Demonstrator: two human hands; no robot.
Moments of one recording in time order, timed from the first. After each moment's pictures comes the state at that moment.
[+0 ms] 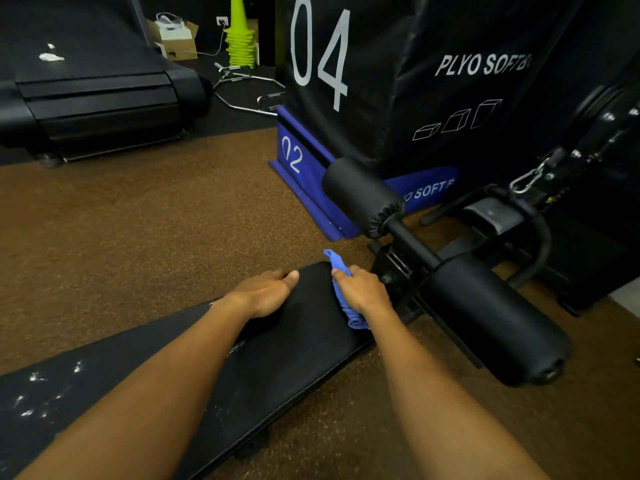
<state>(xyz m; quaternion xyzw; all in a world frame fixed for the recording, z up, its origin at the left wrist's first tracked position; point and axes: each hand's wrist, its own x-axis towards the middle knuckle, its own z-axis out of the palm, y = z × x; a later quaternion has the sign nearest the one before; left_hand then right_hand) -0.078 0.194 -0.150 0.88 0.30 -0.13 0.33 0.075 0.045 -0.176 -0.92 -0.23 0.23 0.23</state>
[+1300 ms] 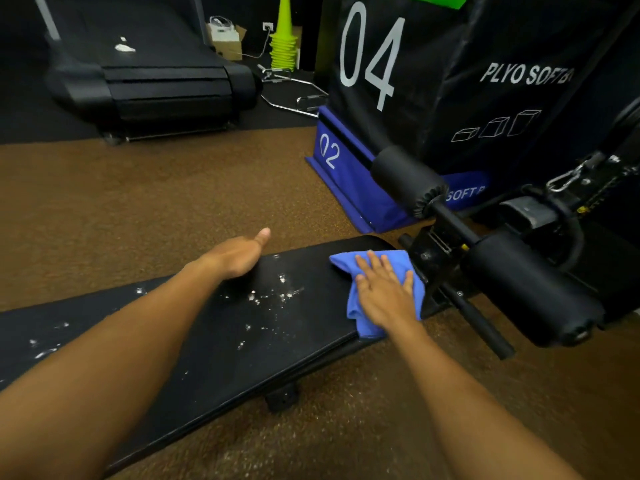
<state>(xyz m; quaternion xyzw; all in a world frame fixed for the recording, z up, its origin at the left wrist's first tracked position) -0.219 0.251 -0.136 0.82 0.44 -0.06 0.36 -0.037 0.018 -0.188 -0.92 -0.37 0.09 0.08</state>
